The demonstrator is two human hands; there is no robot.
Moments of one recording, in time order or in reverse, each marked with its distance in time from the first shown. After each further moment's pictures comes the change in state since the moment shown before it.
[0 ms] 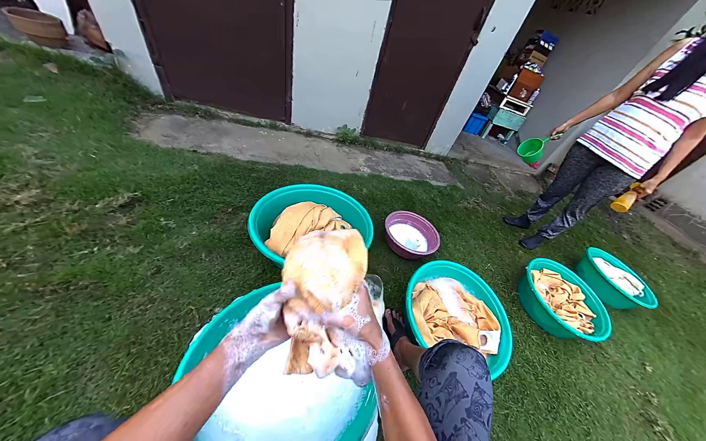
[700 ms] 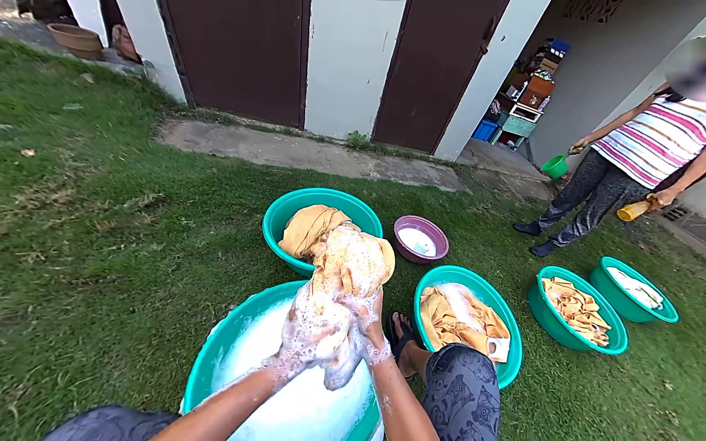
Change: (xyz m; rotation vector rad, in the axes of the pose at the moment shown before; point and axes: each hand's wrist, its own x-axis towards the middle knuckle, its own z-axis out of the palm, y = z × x) left_hand -0.018 -0.036 0.018 1.490 0.284 0.271; right_hand 0.005 0.027 0.025 0.433 0.279 0.023
